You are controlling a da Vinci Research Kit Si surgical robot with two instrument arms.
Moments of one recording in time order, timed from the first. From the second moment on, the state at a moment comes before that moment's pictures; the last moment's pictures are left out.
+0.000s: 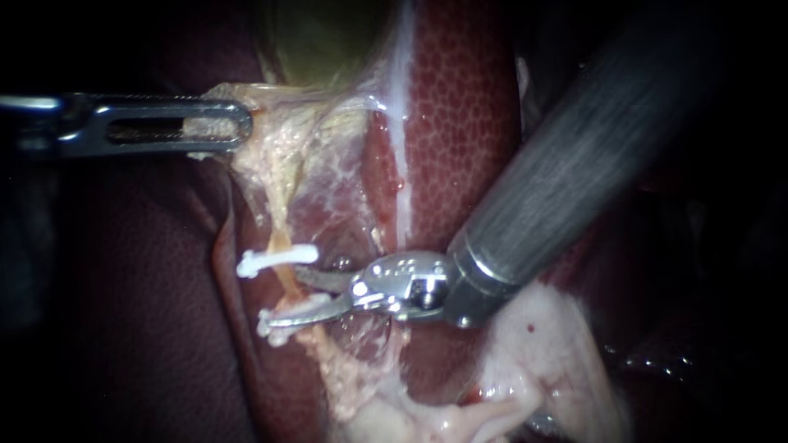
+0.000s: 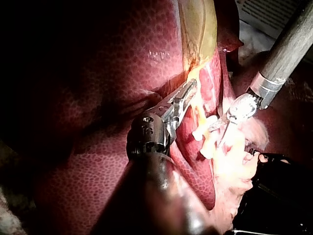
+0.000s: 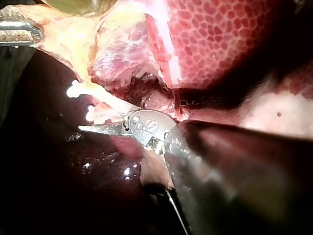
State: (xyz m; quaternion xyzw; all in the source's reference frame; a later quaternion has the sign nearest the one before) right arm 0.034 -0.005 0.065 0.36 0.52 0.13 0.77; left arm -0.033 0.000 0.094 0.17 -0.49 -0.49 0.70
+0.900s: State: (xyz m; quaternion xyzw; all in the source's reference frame) right arm 0.038 -0.004 0.067 0.36 0.52 0.14 0.76; left arm -0.034 0.000 0.094 0.17 -0.49 -0.49 0.71
